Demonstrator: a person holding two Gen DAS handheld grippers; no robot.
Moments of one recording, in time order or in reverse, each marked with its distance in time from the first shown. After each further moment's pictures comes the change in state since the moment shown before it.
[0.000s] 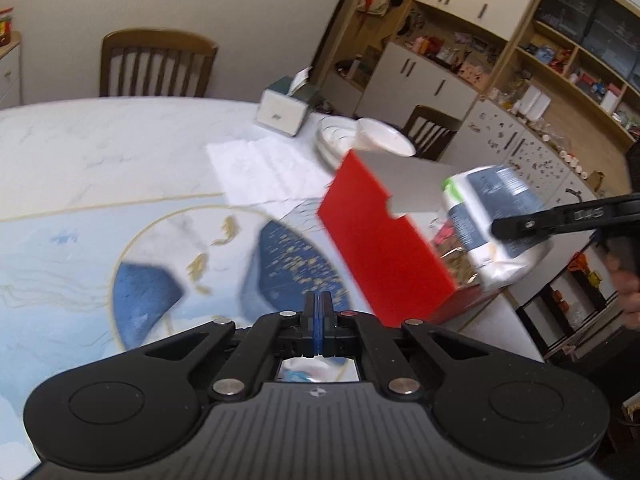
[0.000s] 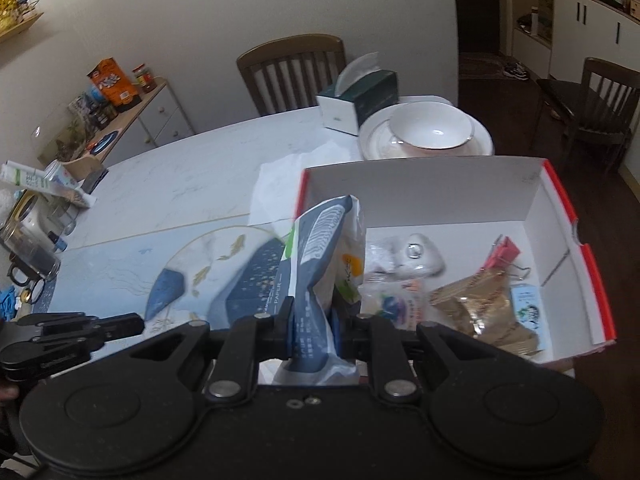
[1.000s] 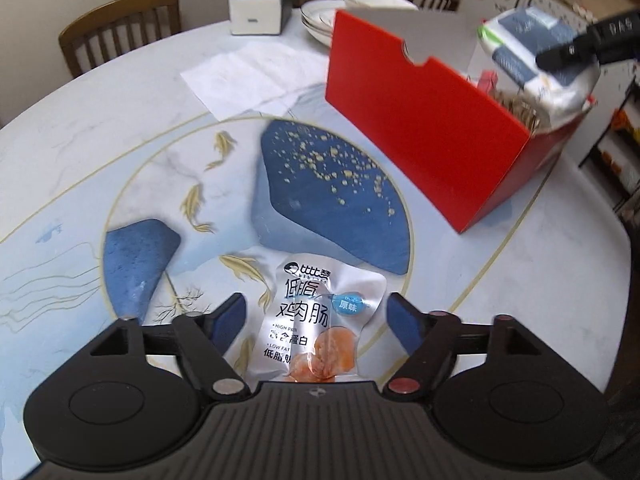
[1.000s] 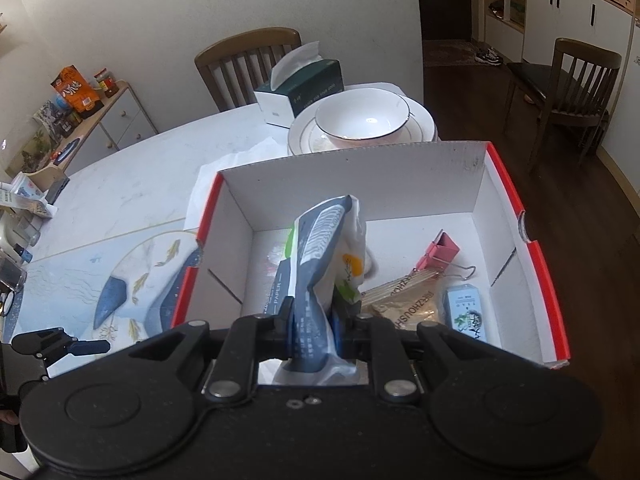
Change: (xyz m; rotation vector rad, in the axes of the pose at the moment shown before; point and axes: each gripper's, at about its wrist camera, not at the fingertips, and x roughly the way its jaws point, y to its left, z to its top) left arm 0.077 -0.008 -0.033 0.276 0.302 0.158; right arm 0.015 -0.063 0.007 0.039 0.029 -0.058
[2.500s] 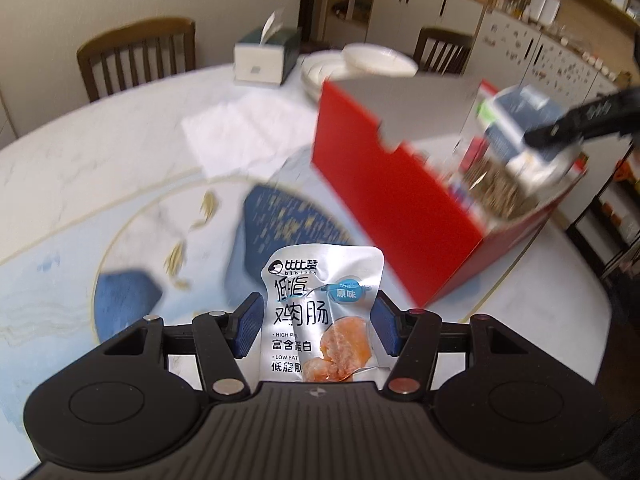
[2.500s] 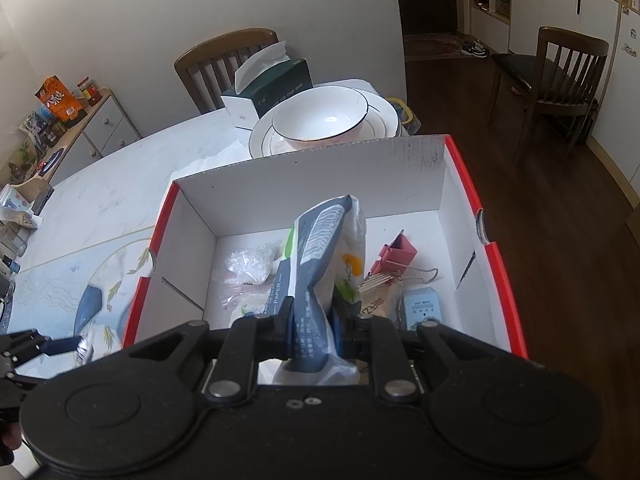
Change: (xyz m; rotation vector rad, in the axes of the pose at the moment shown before) left arm -0.032 -0.027 0.036 -0.091 -0.132 0.002; right arm 0.006 -0.043 0.007 0.030 0.005 -0.006
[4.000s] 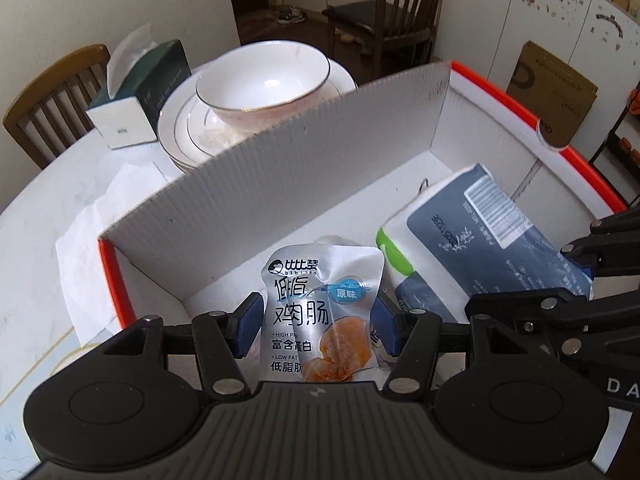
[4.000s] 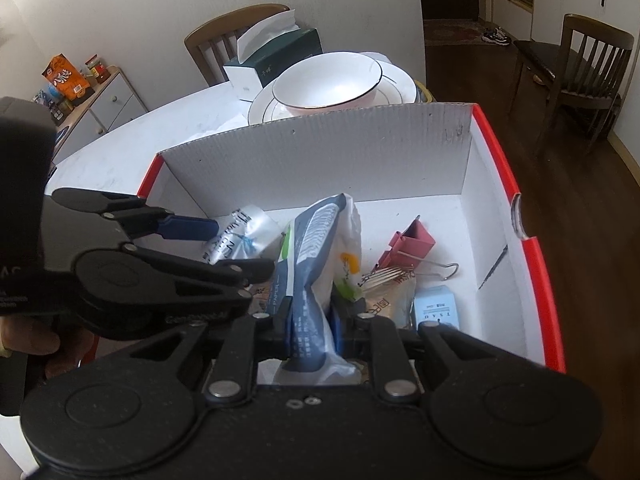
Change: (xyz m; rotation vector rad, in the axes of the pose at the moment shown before) left arm 0.153 -0.125 0.132 0.202 0.173 0.069; right arm 0.040 -0.008 -0.003 -0.033 0.057 0.045
